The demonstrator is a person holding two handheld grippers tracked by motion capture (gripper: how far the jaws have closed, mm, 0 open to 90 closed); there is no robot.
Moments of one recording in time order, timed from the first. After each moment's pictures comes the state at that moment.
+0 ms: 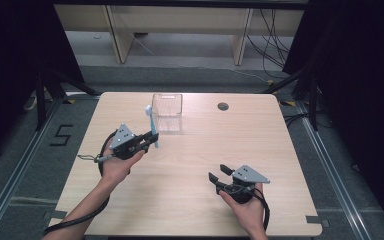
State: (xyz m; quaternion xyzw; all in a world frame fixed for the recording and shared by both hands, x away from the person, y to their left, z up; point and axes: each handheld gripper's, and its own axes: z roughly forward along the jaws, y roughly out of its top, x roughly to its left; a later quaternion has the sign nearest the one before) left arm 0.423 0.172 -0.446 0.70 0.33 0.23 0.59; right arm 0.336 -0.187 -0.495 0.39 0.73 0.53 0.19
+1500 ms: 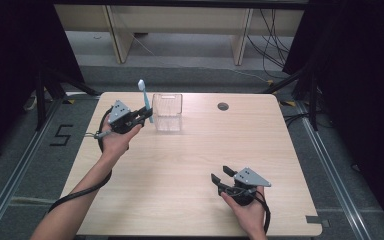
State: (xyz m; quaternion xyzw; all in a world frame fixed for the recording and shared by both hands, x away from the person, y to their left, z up) left arm 0.489 0.185 -0.423 0.68 0.34 0.29 0.59; right arm 0.333 -0.191 -0.503 0.40 0.72 0.52 0.21
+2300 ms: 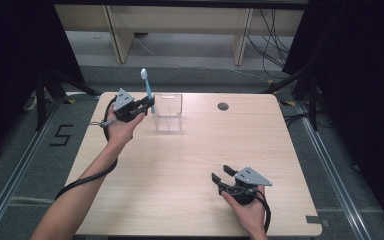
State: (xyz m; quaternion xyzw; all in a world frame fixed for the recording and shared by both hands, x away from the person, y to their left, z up) left arm 0.522 0.179 -0.418 0.66 0.36 0.30 0.59; right arm 0.334 -0.192 -0.503 0.41 0.72 0.53 0.20
